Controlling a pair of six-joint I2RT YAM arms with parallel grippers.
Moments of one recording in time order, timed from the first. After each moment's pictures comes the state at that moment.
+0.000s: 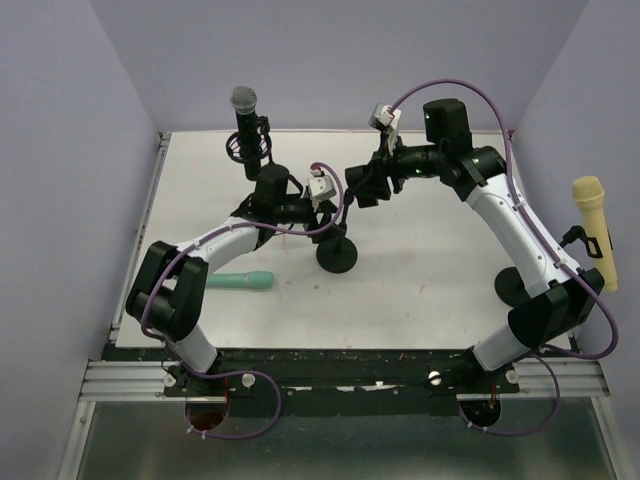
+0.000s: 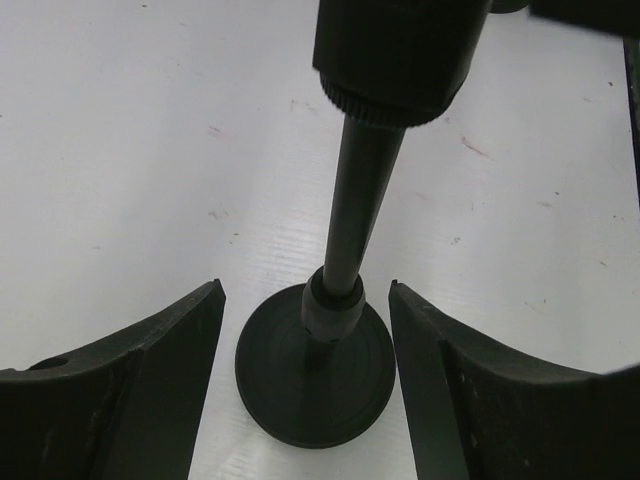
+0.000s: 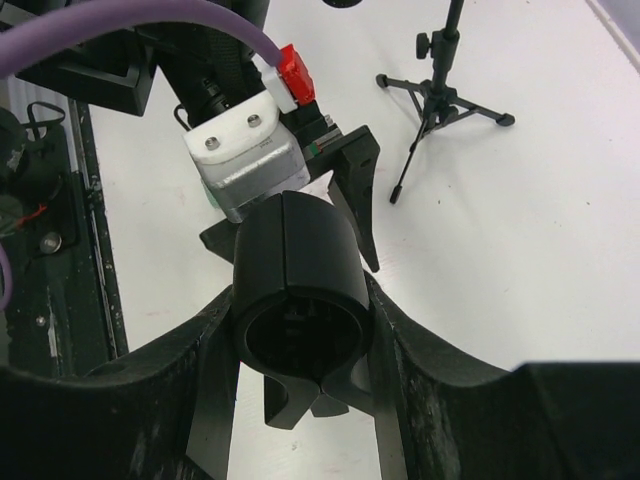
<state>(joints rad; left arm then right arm) -0.46 1.64 1.02 0.22 0.88 0.26 0.42 1.57 1.69 -0.69 -0.78 -0.33</state>
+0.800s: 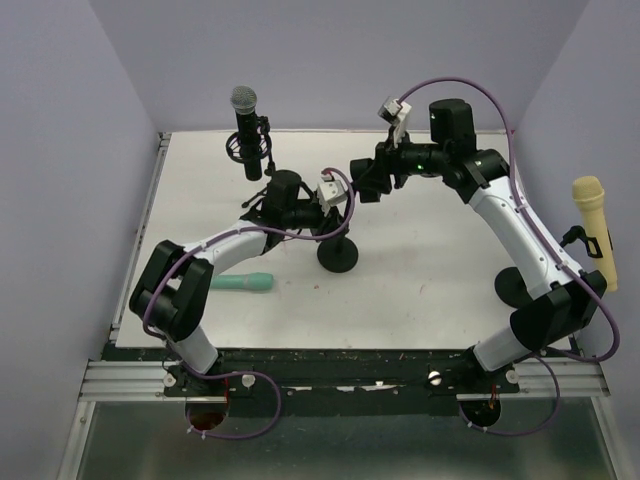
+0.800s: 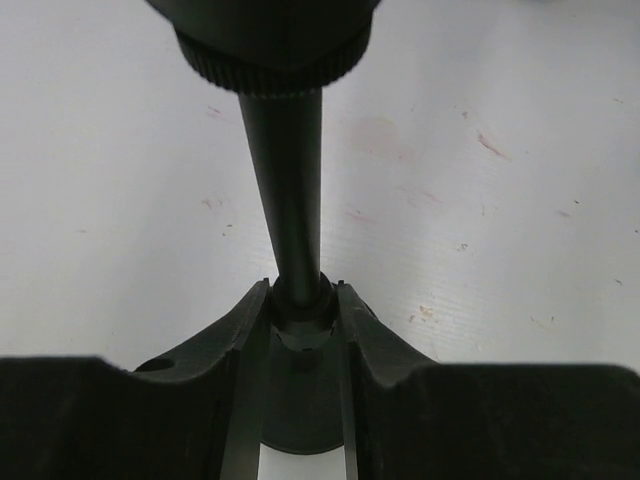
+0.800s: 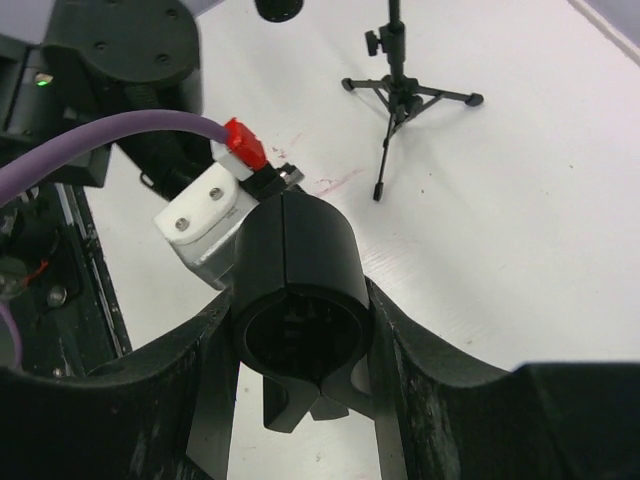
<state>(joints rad) -0.51 1.67 1.01 0.23 0.78 0.24 0.40 1.56 1.65 -0.61 -0.71 -0.20</state>
